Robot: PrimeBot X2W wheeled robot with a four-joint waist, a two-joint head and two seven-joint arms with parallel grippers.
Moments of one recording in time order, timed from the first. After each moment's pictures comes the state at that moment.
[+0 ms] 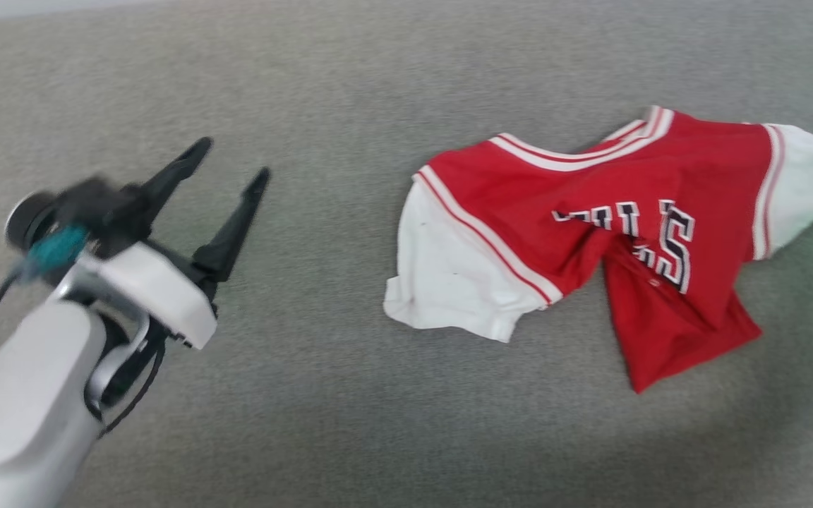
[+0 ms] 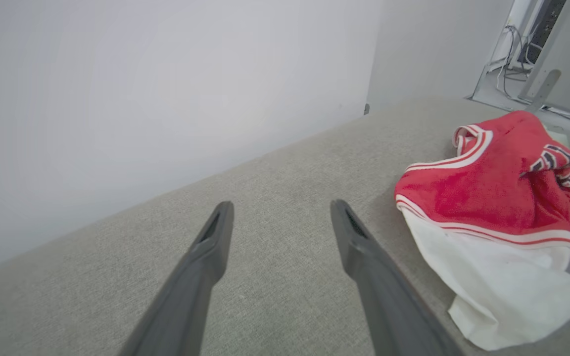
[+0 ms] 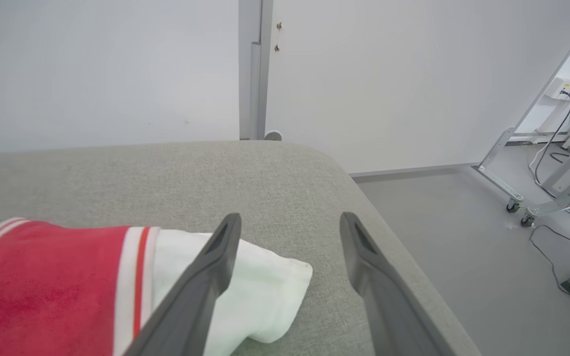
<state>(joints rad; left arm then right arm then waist) -0.57 0.61 -0.55 0.19 -0.59 -0.13 -0.15 -0.58 -0.29 -0.38 0.61 0.05 0.13 -0.14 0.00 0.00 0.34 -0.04</state>
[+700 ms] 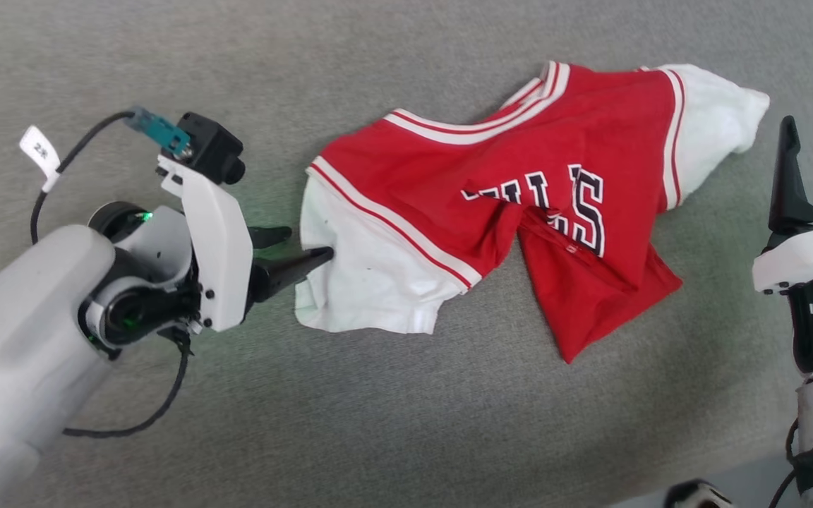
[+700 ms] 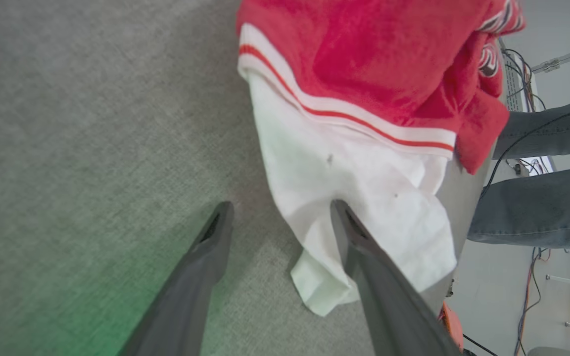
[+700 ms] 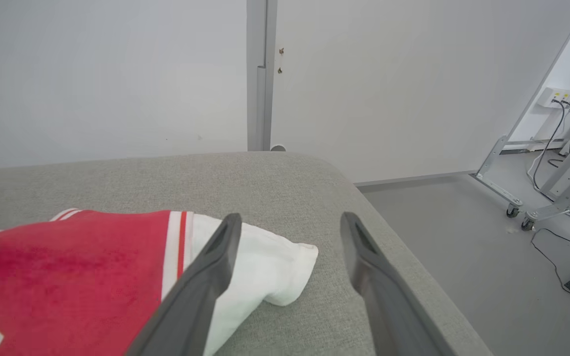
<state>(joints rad) -0.91 0.70 -0.96 0.24 -1.28 -0.13 0.57 -0.49 -0.14 -0.26 0.34 0.10 0.13 -0.14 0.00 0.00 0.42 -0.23</state>
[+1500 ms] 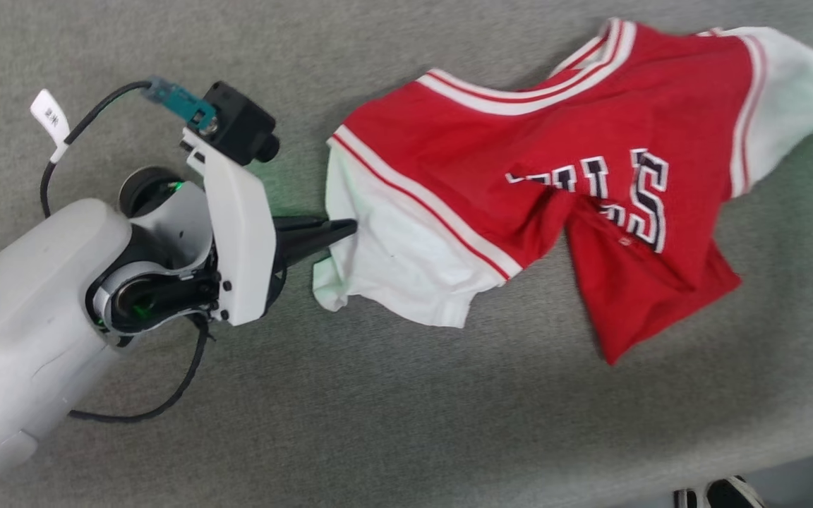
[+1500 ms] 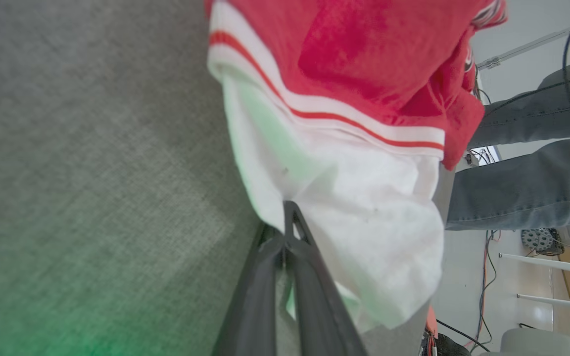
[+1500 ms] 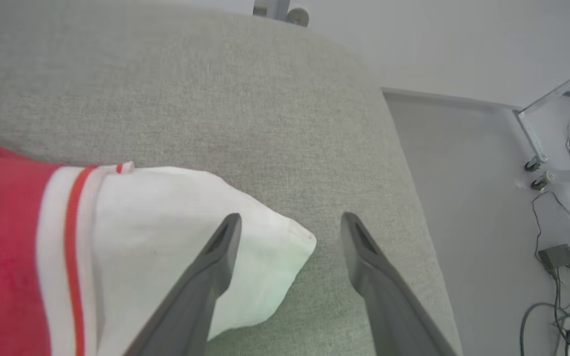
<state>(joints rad) -1.00 0.72 -1.05 0.15 -1.36 -0.13 0.54 -0.76 -0.44 -0.04 0.43 0.26 0.13 0.40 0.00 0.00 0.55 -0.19</state>
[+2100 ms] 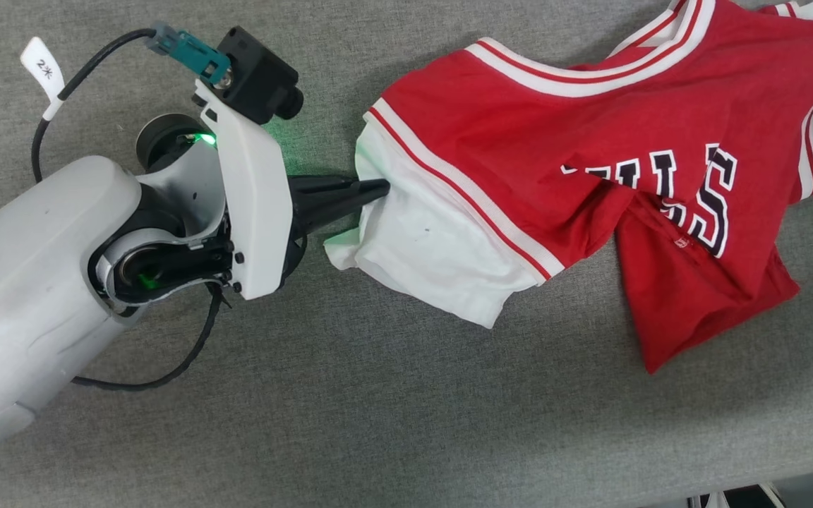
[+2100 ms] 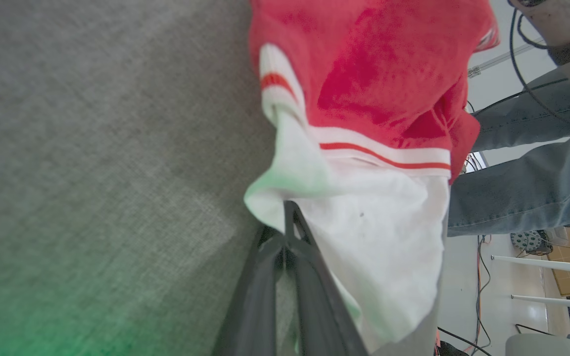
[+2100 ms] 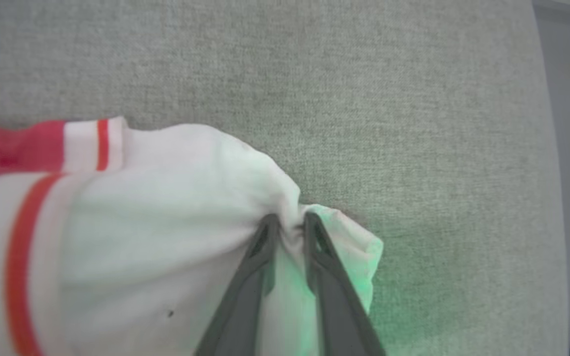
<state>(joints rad) -1.12 0.72 -1.11 0.11 -1.39 -0.14 0.50 -0.89 -0.55 0.14 0.56 0.50 0.13 0.62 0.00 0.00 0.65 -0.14</state>
